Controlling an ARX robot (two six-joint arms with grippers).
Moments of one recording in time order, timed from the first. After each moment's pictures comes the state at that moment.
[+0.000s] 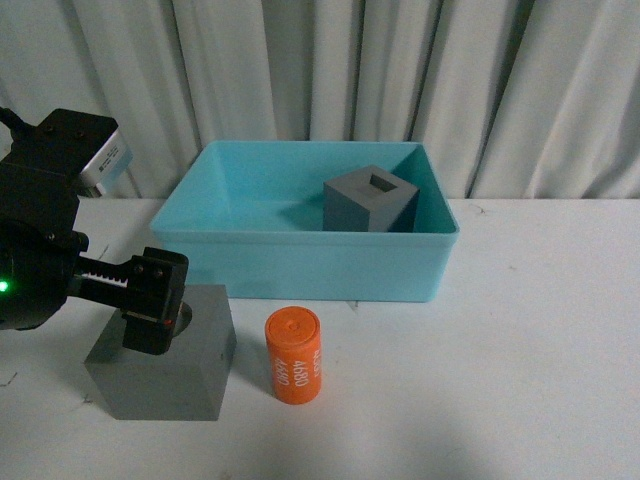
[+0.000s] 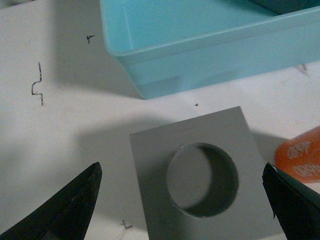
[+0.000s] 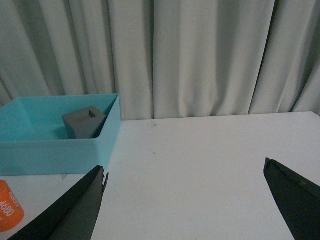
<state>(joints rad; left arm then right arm) -0.21 1.62 0.65 0.28 -0.08 0.08 0.00 0.00 0.01 0.00 0.00 0.01</state>
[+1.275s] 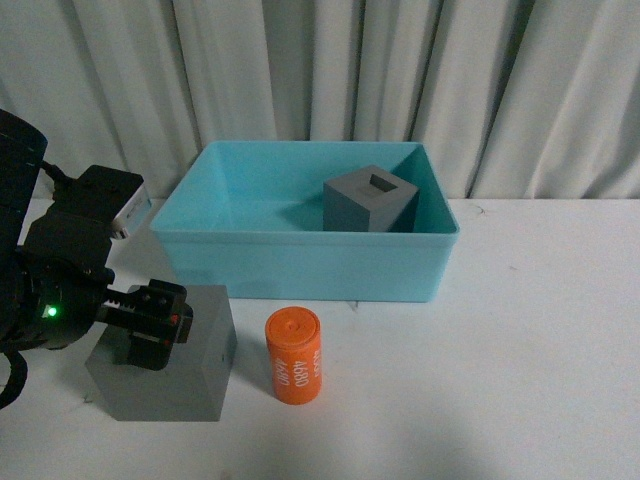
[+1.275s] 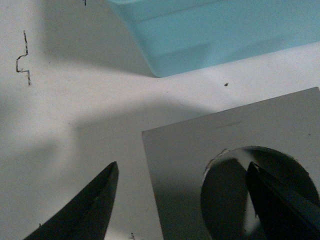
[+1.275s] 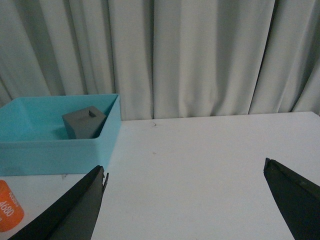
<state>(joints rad) -0.18 1.82 0.72 0.31 -0.09 0.10 0.00 0.00 0.01 0.00 0.00 0.01</state>
